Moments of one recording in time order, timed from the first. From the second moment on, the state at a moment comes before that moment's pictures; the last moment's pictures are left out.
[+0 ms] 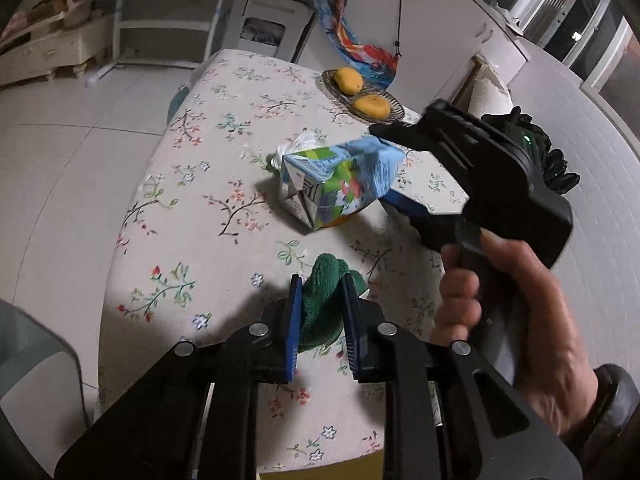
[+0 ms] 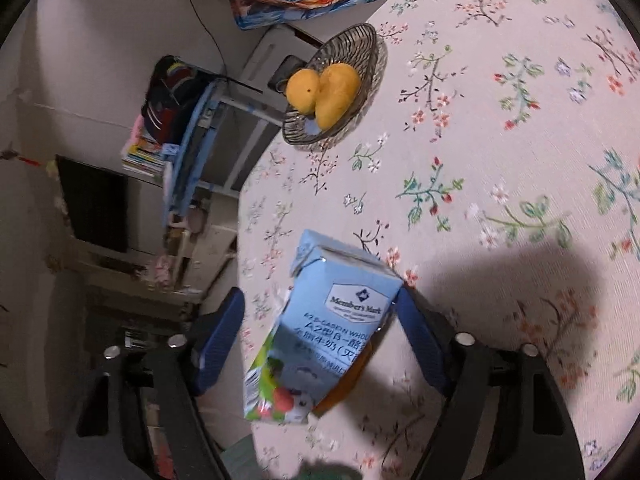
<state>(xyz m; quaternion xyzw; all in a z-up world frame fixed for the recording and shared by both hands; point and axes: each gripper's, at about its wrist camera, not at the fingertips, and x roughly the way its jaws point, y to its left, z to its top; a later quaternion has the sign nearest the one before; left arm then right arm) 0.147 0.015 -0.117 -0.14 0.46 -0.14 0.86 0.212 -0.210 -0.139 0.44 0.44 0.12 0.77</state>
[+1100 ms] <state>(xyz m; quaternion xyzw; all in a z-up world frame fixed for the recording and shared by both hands) 0.147 0.009 -0.125 -0.13 0.46 -0.14 0.87 0.142 -0.306 -0.126 0.31 0.51 0.16 0.79</state>
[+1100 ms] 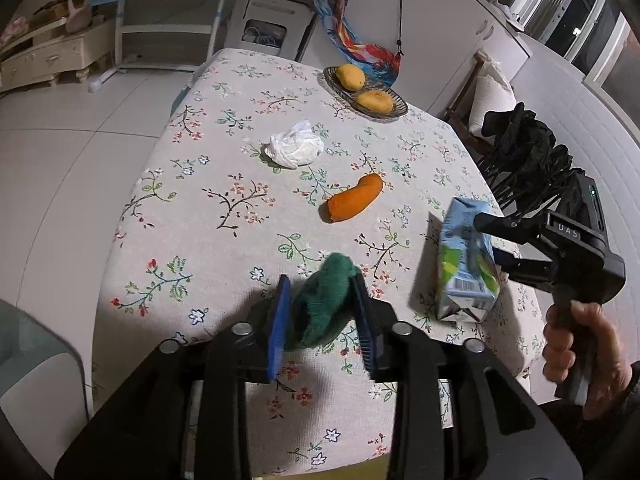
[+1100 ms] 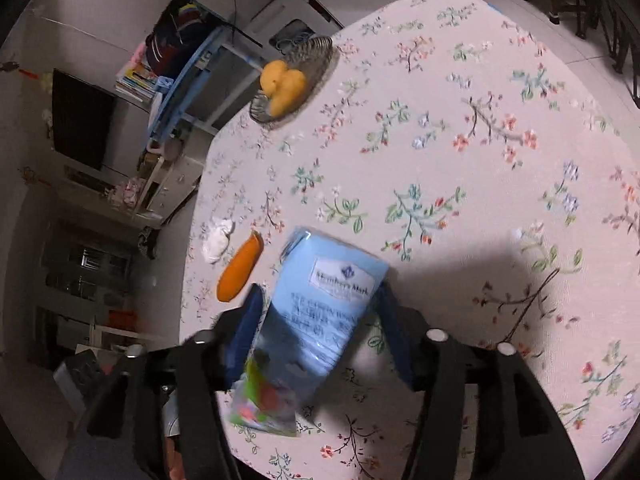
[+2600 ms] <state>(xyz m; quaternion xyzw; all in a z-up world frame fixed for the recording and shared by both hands) 0.071 -0.015 -0.082 -0.03 0.35 -0.11 0.93 0.062 -0.287 -0.096 0.32 0.36 0.21 0.85</state>
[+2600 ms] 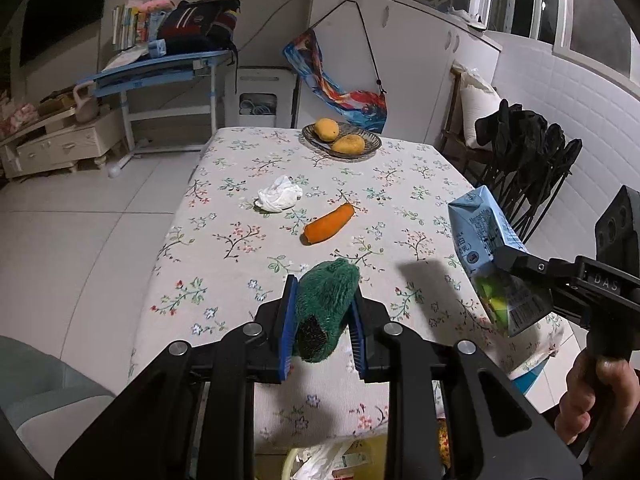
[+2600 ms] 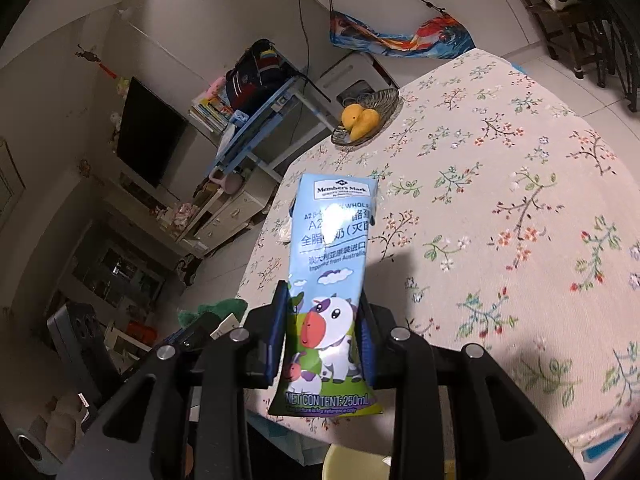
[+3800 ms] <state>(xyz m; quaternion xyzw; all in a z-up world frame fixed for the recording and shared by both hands) -0.015 0.000 -0.080 -0.06 0.33 -0.11 0.94 -0.009 -0.250 -0.110 0.28 0.40 0.26 0.84</state>
